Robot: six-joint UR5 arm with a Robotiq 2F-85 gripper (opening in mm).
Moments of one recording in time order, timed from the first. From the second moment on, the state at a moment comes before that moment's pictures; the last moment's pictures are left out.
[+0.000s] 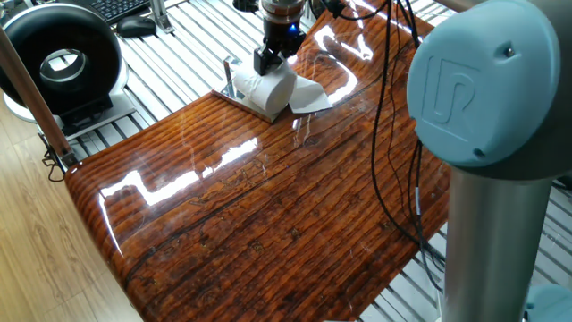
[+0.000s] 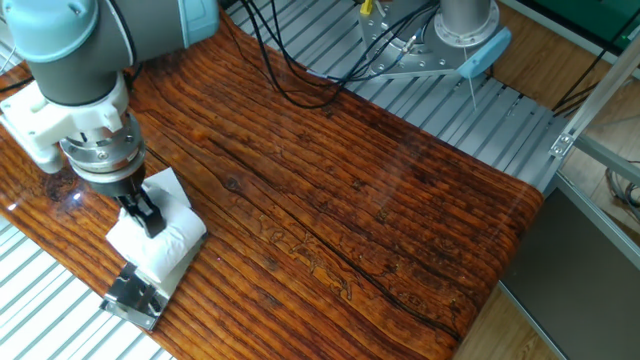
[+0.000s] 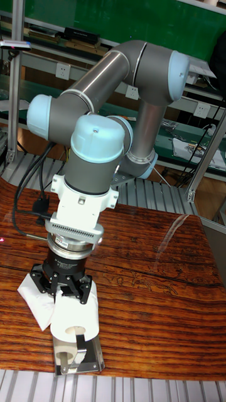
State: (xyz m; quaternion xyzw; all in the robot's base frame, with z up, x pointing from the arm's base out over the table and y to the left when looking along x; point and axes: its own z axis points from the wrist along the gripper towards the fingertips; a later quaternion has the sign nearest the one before) arm 0.714 -0.080 0.071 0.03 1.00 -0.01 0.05
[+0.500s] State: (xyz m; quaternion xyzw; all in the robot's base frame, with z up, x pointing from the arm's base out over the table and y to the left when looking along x) arm 0.733 -0.080 0.072 0.02 1.00 -0.02 0.04
